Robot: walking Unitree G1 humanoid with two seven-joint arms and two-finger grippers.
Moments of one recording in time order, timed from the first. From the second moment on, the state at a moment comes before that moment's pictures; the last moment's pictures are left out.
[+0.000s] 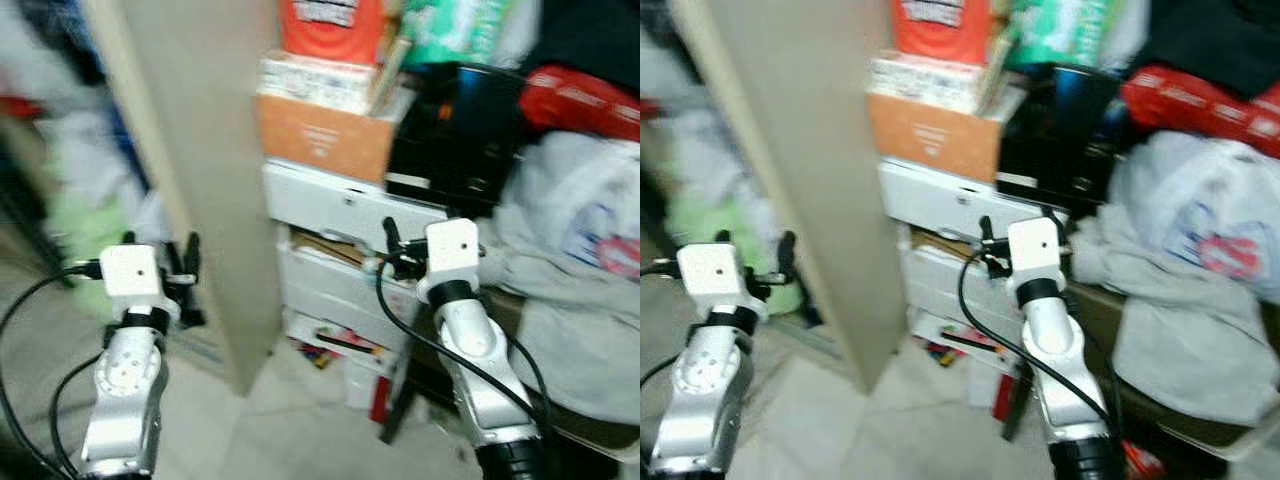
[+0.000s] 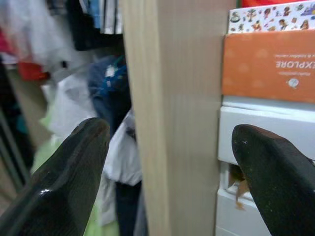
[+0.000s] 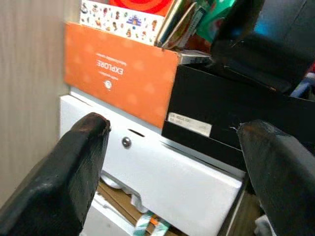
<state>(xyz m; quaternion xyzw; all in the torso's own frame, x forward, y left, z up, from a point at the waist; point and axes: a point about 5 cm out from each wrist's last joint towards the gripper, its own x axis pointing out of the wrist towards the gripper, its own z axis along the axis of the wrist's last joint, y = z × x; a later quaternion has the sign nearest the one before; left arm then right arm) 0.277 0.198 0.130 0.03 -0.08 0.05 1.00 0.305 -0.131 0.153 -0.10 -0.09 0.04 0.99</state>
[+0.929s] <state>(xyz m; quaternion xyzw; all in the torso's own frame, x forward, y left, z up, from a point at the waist) 0.280 0.195 0.129 0.02 -0.07 0.04 1.00 0.305 -0.135 0.150 -0.09 -0.08 0.03 0.99</state>
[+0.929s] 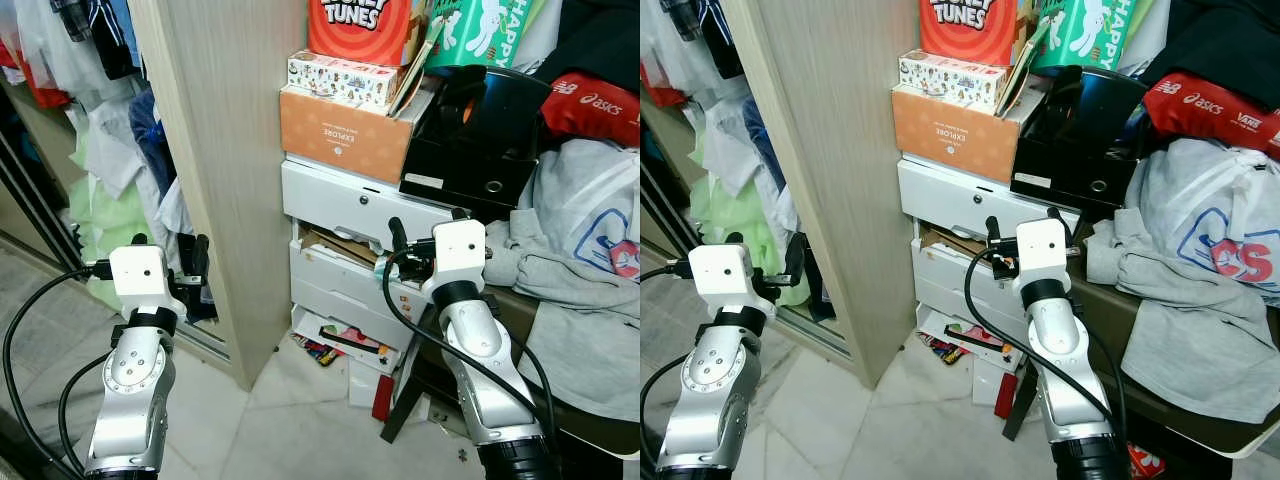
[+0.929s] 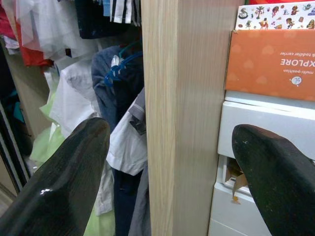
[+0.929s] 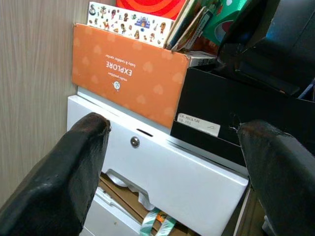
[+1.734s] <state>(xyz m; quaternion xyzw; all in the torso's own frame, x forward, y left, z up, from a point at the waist) 0.281 0.189 0.126 0.01 -0.06 0.03 1.00 0.305 -0.141 0.148 -0.10 -0.08 0.03 0.99</state>
